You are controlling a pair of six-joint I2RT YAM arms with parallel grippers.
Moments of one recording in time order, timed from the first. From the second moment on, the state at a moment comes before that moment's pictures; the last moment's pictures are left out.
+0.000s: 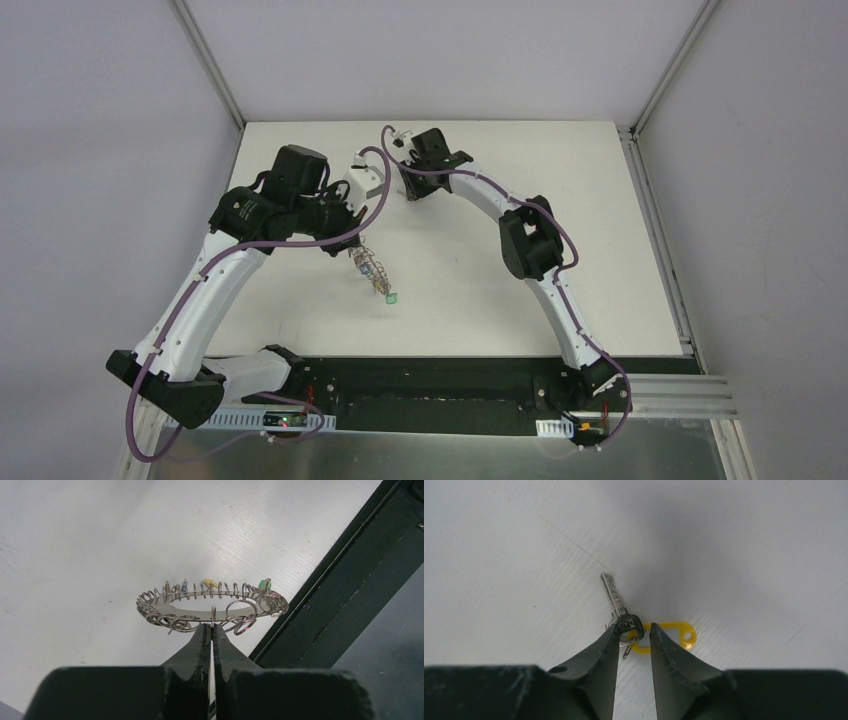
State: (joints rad) left arm -0.48 1.17 1.46 -1.15 0.31 0.31; right arm 0.62 2.54 2.22 -0.53 -0.12 0.01
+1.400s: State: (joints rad) left arm -0.48 1.14 1.46 -1.15 0.34 0.31; right arm 0.63 2.33 1.90 -0.52 -0.12 -0.04
